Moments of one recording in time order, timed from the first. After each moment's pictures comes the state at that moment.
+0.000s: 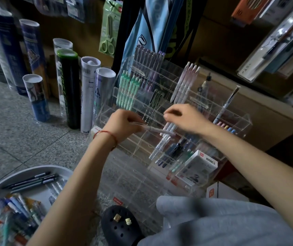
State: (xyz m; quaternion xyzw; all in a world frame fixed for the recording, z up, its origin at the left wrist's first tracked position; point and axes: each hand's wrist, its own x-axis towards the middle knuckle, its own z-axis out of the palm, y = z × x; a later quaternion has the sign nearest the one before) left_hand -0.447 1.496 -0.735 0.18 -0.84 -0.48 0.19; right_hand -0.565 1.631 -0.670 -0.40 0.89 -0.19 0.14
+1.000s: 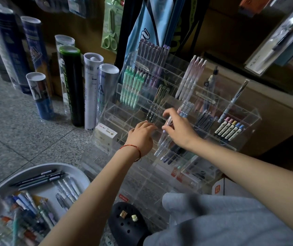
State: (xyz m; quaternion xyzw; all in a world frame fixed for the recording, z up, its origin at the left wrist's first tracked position) left_hand -0.488 1.521 -0.802 0.16 -0.92 -0.32 0.12; right_hand -0.569 1.625 -0.734 -0.41 0.89 -0.19 0.05
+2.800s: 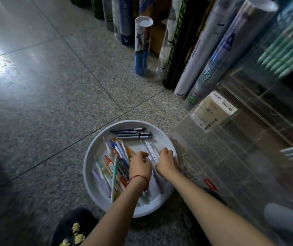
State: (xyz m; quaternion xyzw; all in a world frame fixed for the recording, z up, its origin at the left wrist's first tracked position) left_hand -0.287 1.446 -1.006 0.64 -0.57 -0.50 0.12; right_hand -0.380 1.470 -1.036 -0.40 0.87 0.01 0.30
